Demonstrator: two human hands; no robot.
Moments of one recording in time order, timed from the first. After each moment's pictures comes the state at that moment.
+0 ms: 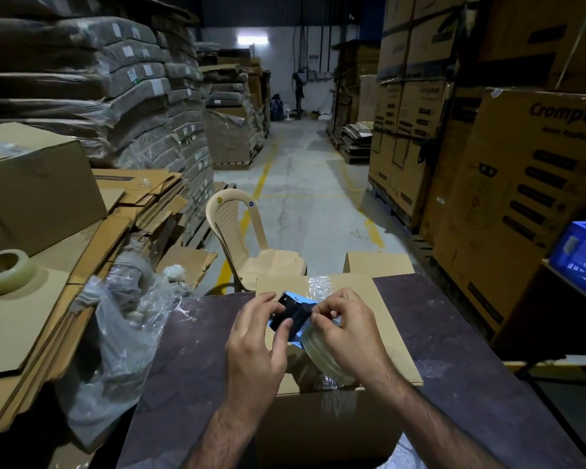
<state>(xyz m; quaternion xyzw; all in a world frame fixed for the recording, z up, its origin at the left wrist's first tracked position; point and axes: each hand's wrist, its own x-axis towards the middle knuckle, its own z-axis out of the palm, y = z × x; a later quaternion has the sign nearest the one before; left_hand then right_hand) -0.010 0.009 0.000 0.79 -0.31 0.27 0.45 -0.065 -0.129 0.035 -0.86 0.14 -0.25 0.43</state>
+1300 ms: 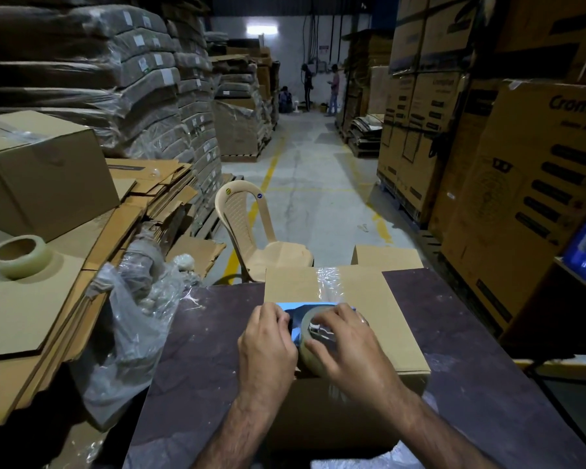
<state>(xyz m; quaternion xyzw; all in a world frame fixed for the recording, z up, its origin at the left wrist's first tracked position) -0.017 0.006 -0.006 0.88 -0.17 0.17 0.41 -0.084 -0.115 0.009 -0.95 0.04 -0.20 0.24</state>
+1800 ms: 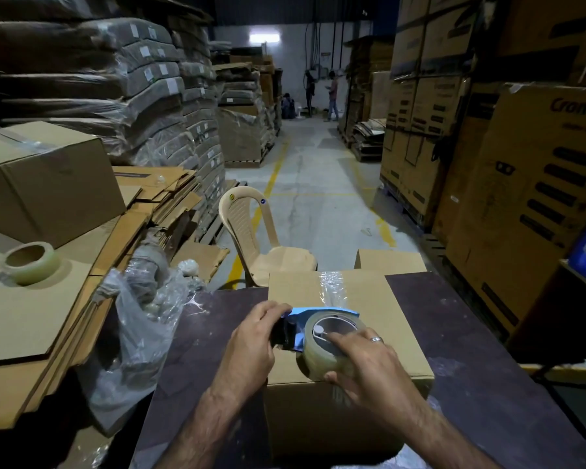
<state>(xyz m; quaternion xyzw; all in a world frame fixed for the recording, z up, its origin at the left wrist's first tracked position) 0.012 0.036 -0.007 0.89 -0.33 0.09 0.30 -0.106 -0.133 -0.005 -0.98 0.03 -0.12 0.16</state>
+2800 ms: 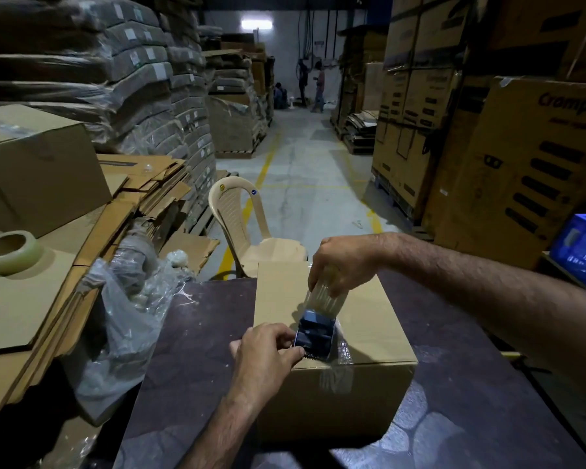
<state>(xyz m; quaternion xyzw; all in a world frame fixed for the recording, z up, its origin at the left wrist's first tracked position) -0.024 0.011 -0.014 0.91 -0.21 0.00 0.35 -0.003 -0.180 0.118 -0.98 -0.16 0.15 -0.04</state>
